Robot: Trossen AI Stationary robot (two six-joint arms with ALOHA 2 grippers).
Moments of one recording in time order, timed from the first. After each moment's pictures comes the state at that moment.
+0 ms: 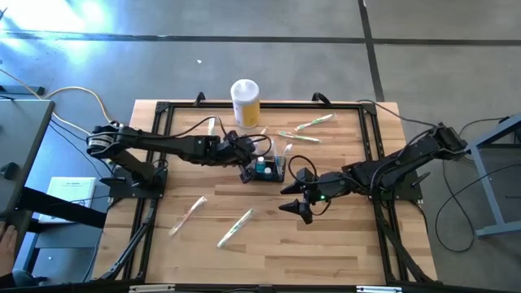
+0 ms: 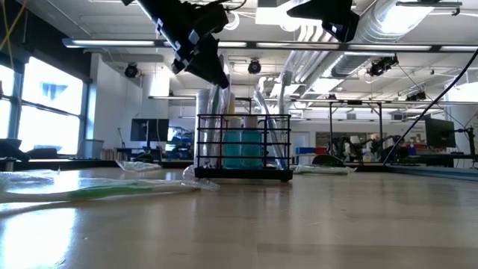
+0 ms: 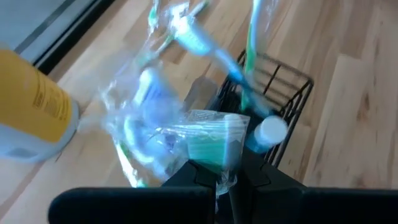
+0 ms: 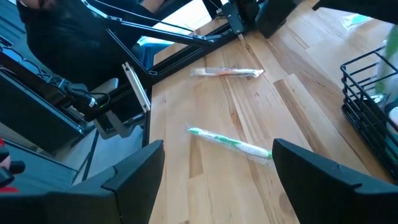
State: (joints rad) left arm 0.01 1.48 1.13 -0.39 -0.32 -0.31; right arm 0.35 1.32 0.91 0.01 0.17 0.69
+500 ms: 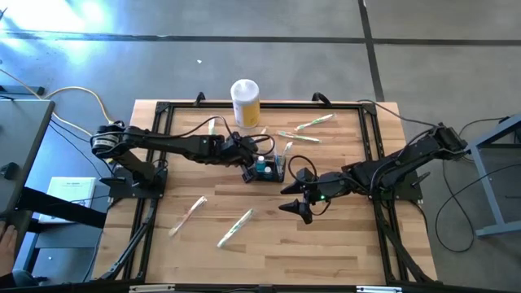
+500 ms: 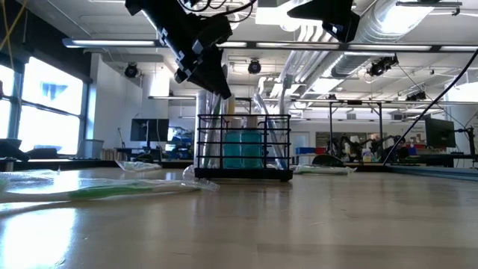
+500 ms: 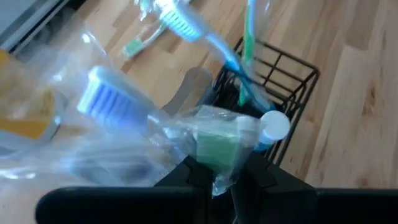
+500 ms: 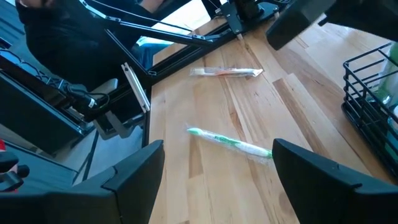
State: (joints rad) left arm 0.04 1.53 1.13 -0.37 -0.28 -0.32; right arm 0.35 1.32 0.91 0.01 0.17 0.70
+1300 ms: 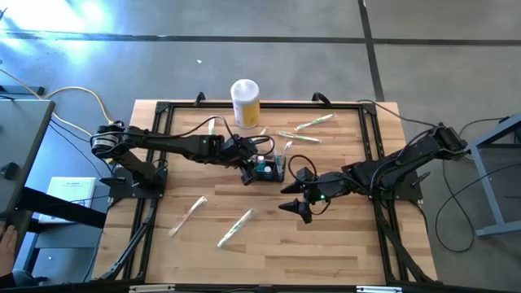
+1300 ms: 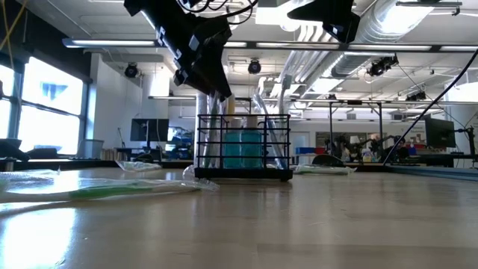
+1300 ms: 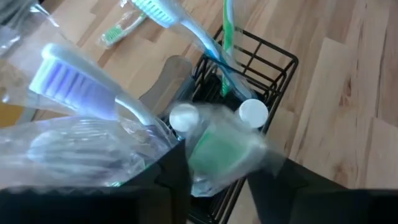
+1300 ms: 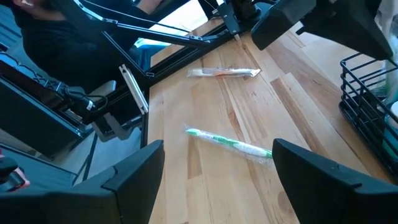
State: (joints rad) left arm 0.04 1.52 1.13 -0.39 -0.21 -0.35; right arm 0.35 1.32 0.91 0.00 0.18 0.71
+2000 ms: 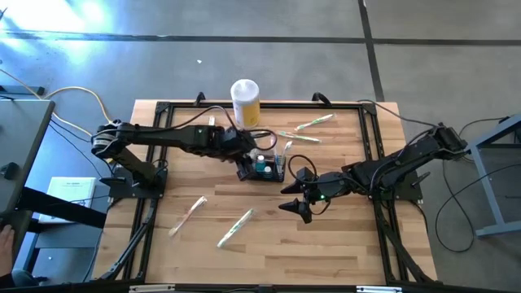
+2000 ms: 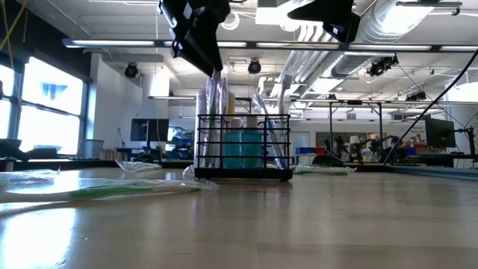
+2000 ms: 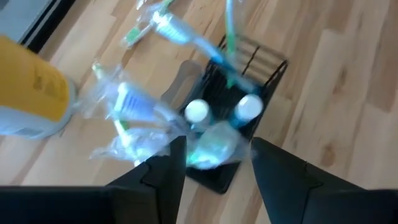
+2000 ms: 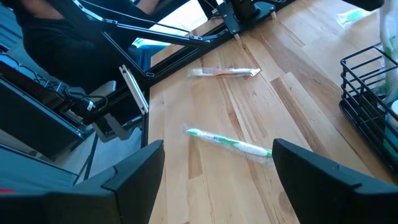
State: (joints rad) left arm 0.04 1.52 1.38 -0.75 -0.22 -0.33; right arm 0.35 1.32 0.91 0.00 0.18 0.71
